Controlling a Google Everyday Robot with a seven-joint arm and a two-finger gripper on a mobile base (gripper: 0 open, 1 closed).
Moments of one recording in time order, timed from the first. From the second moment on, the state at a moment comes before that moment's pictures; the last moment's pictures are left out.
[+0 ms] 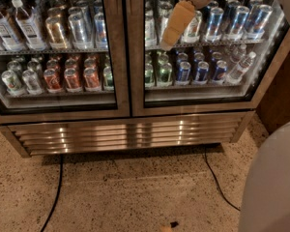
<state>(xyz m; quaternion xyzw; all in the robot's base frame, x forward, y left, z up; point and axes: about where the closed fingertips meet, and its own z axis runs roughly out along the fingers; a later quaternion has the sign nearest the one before) 0.657 -0.090 0.989 -0.56 0.79 0.04 0.24</state>
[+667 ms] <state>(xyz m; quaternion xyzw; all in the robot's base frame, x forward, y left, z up) 0.663 -0.076 0.992 -0.56 0.78 0.11 0.27</state>
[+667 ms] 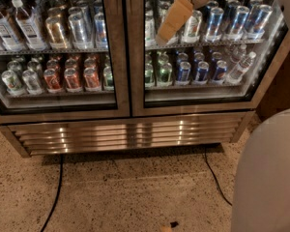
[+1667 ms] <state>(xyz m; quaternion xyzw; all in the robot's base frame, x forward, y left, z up) 0.666 -0.051 0.947 -0.56 0.79 0.13 0.23</state>
